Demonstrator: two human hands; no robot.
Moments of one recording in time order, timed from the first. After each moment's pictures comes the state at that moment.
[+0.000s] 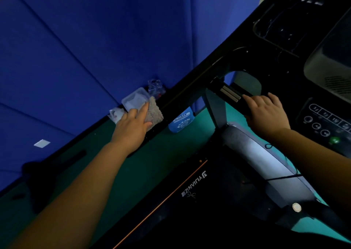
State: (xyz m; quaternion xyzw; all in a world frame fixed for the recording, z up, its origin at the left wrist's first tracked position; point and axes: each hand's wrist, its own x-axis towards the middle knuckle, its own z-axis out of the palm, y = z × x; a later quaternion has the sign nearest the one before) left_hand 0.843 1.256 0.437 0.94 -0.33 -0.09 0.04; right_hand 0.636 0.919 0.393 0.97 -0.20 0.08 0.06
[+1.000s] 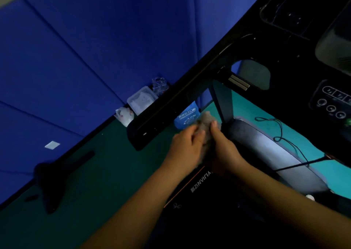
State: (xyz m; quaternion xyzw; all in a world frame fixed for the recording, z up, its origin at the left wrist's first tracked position) left_hand 0.711 1.215 0.459 0.87 -0.25 -0.25 0.34; right_hand 0.641 1.124 0.434 0.32 -0.35 0.00 -0.88
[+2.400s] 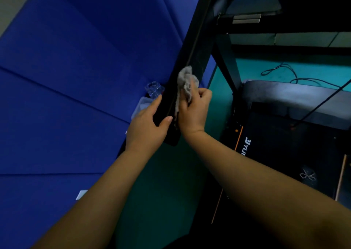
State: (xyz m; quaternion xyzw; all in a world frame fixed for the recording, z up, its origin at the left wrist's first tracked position) left_hand 0.866 1.333 0.451 0.89 -0.41 -0.14 0.16; right_hand 0.810 1.244 0.368 0.55 -0.48 0.45 -0.51
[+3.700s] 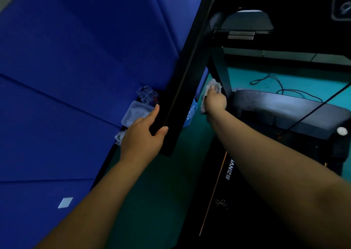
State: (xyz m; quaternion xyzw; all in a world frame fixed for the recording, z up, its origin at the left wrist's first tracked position) left_hand 0.874 1.331 0.446 0.89 -0.40 -0.17 0.14; right_hand 0.791 1.137 0.339 0.39 -0.62 0.22 -0.65
